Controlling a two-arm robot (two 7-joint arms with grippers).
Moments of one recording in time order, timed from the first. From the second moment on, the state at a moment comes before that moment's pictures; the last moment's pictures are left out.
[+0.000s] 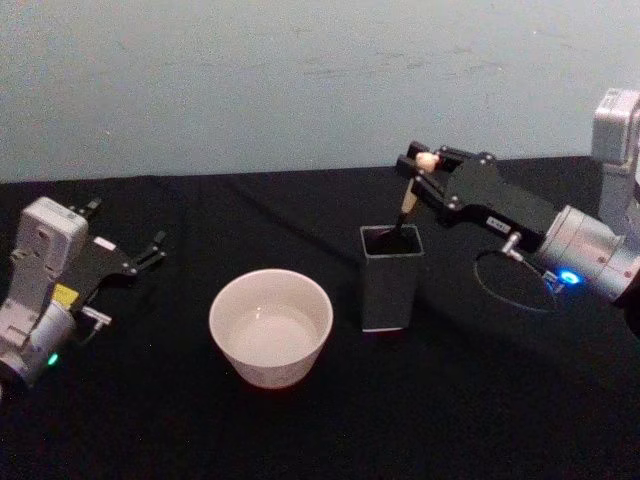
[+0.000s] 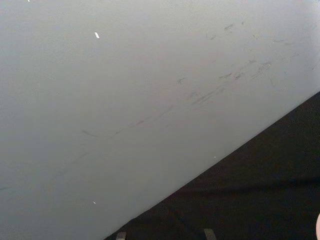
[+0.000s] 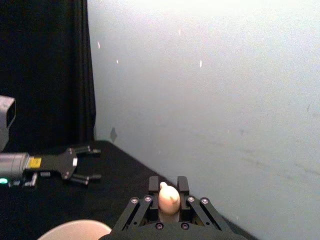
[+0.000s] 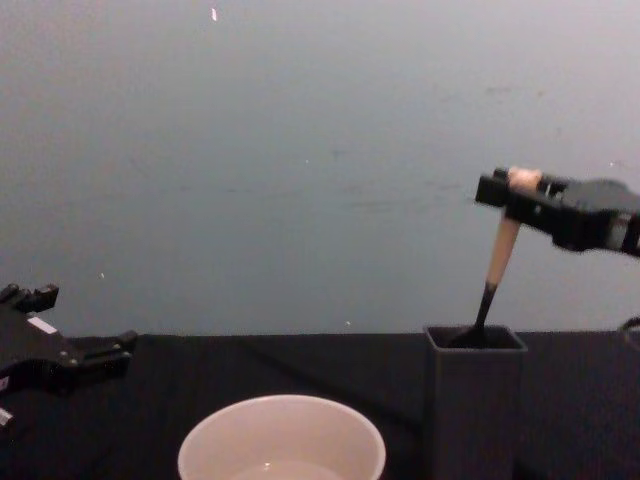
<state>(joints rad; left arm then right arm) -0.20 0.60 0.45 -1.41 -0.25 -0.12 0.03 0.38 0.48 -0.39 -1.35 0.62 -0.16 0.70</state>
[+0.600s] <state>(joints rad) -0.20 0.60 0.45 -1.41 -0.25 -0.12 0.03 0.39 0.47 -0.36 -1.40 0.64 -0.20 0.68</state>
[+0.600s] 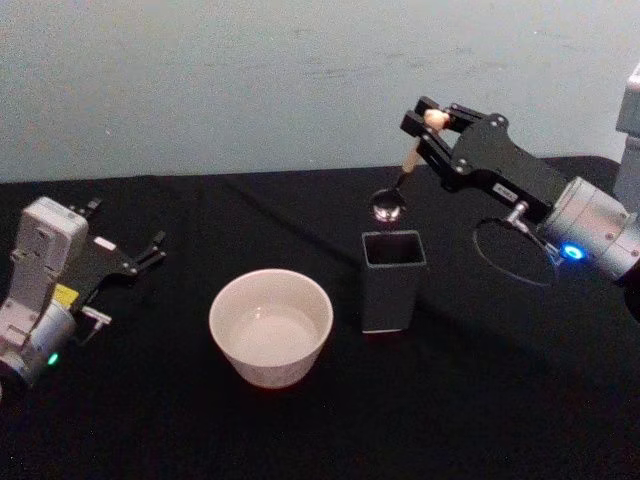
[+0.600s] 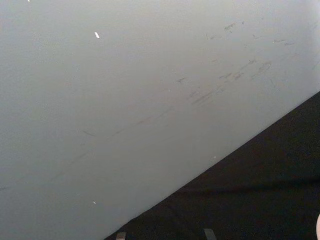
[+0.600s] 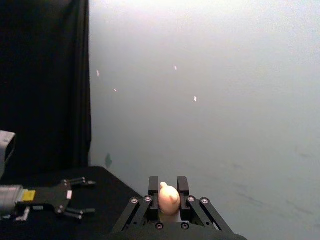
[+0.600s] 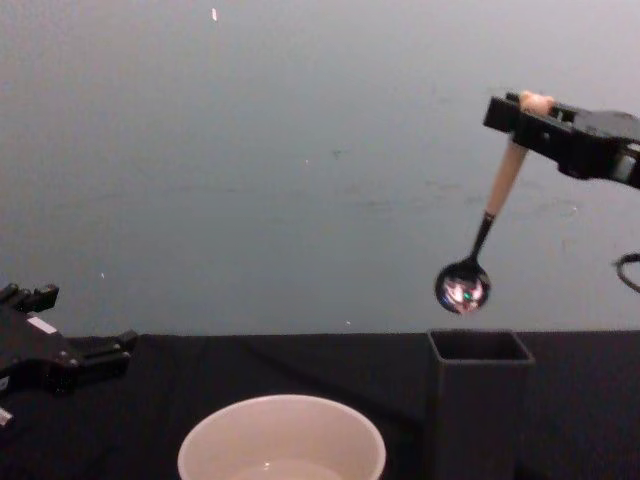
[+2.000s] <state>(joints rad) -0.20 0.60 0.45 -1.41 -0.25 -0.12 0.03 0.50 0.33 -0.61 -1.19 0.59 -0.18 0.81</state>
